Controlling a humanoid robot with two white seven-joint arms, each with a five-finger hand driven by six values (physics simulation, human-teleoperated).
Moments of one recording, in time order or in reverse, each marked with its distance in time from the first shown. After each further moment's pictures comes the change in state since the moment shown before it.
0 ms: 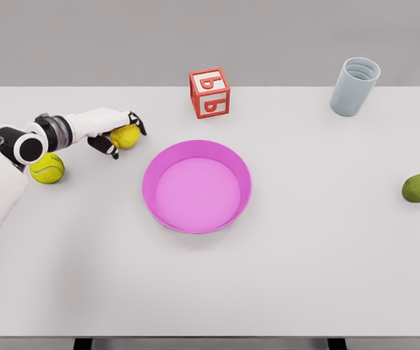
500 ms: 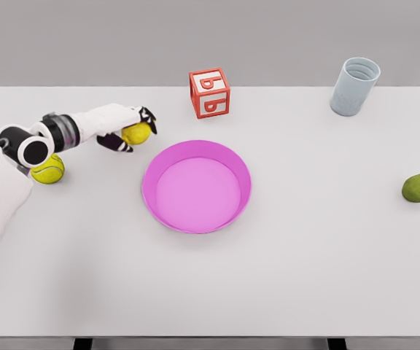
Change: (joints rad) left arm 0.040 0.002 0.004 -0.135 0.008 -0.001 0.000; right arm 0.000 0.000 0.000 0.000 0.000 0.000 0.000
